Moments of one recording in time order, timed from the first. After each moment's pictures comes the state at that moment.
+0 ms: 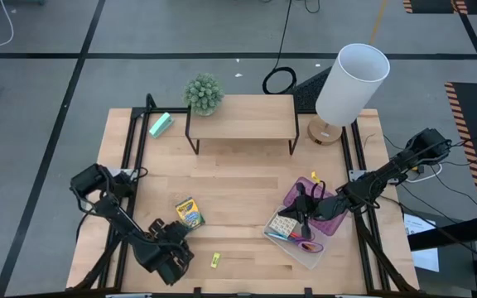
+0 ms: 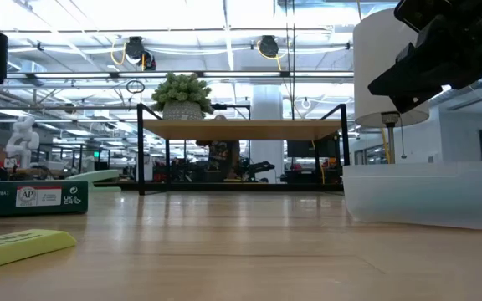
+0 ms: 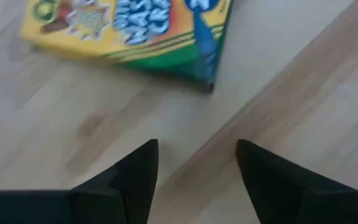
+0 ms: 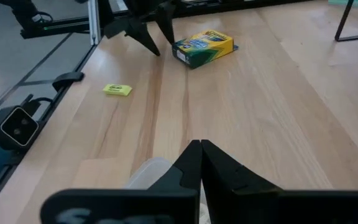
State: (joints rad) left arm -0.87 1.86 1.08 -0.88 -0.37 -1.68; right arm 0.52 1.23 0.37 0.42 0.39 0.35
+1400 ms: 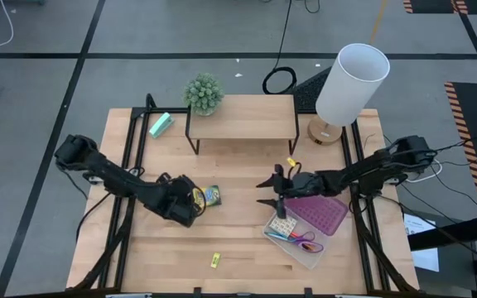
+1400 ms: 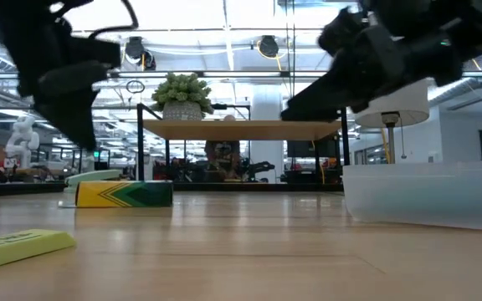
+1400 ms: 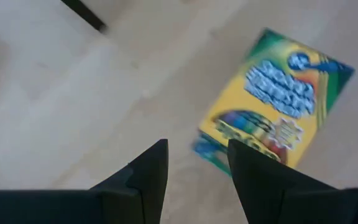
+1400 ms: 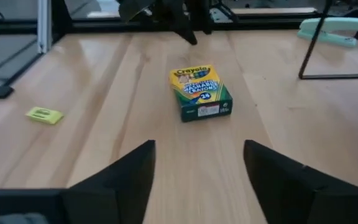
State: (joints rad) left arm -0.44 1.49 0.89 -0.92 -0.54 -1.19; right arm 0.16 1.49 0.48 0.65 0.12 0.09
